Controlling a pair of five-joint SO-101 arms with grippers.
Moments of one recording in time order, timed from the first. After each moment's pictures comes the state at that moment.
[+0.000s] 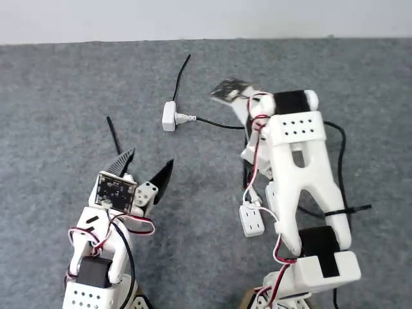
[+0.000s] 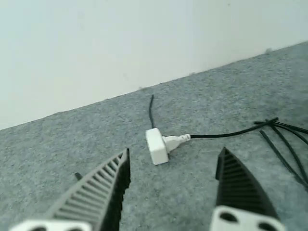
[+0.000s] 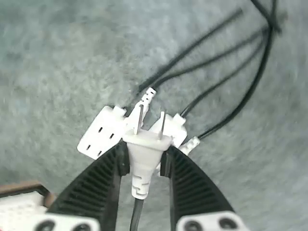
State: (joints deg) left arm 6.2 -94.0 89.9 32.7 -5.0; right arm -12.5 1.9 -7.6 97.6 41.5
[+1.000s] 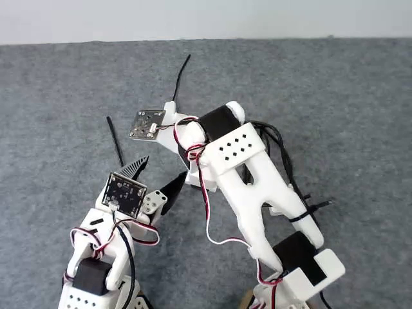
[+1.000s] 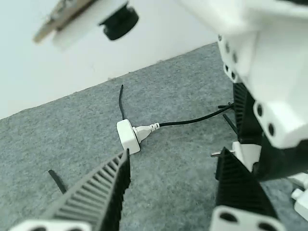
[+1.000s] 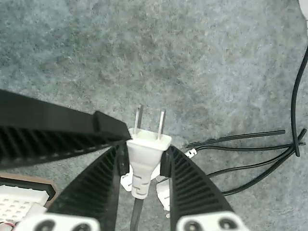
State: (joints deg) left arm 12.0 -94.0 83.4 44.2 -5.0; right arm -35.2 1.9 -11.3 99.7 41.0
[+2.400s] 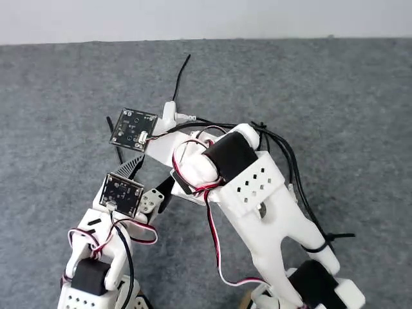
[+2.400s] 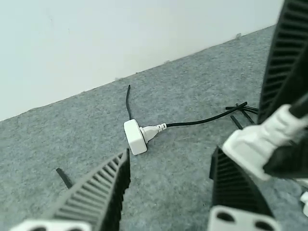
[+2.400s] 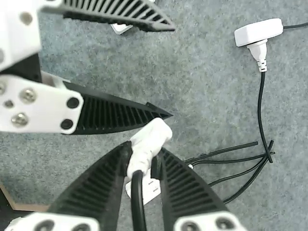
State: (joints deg) left arm 11.9 -94.4 83.5 44.1 -5.0; right arm -43.7 -11.9 -12.7 100.7 31.6
